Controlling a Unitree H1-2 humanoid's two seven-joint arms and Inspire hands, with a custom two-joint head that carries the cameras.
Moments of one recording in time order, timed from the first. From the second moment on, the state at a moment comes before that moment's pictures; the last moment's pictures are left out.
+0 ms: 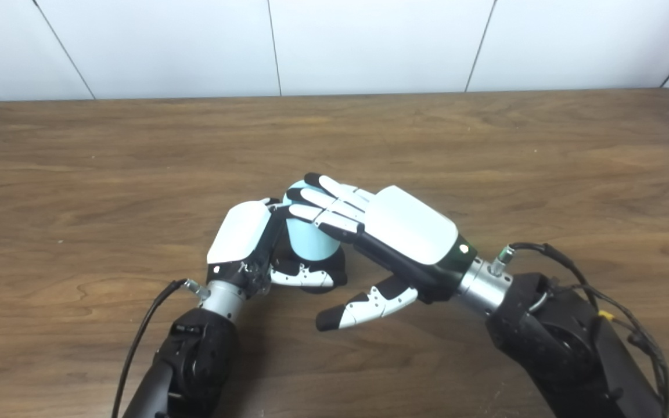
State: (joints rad) left arm -0.06 0.04 -0.43 -0.22 0.98 0.22 -0.12; right arm -0.10 -0.45 0.31 -0.65 -0.57 -0.04 0.47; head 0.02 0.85
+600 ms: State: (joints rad) left arm -0.06 0.04 -0.43 -0.20 0.97 0.21 -0.09; right arm -0.16 -0.40 0.13 -0.68 -0.45 0.01 0.47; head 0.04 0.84
